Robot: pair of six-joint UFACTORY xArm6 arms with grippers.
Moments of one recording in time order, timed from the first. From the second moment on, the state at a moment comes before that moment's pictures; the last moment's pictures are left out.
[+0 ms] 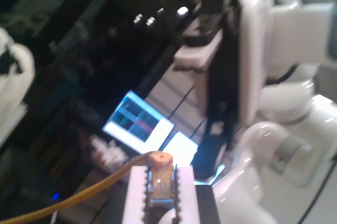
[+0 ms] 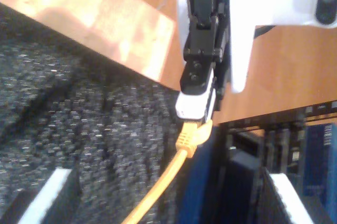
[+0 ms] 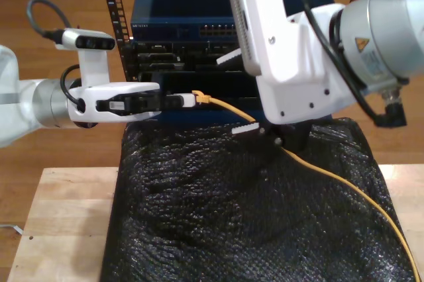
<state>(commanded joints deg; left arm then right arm) 15.8 7.2 -53.7 -81.9 127.2 -268.8 30.4 -41.2 -44.1 32.0 44.9 -99.7</state>
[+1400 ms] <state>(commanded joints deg) 14.5 7.8 -53.3 -82.5 135.5 -272.9 35.7 -42.2 -41.8 32.1 37.6 -99.6</state>
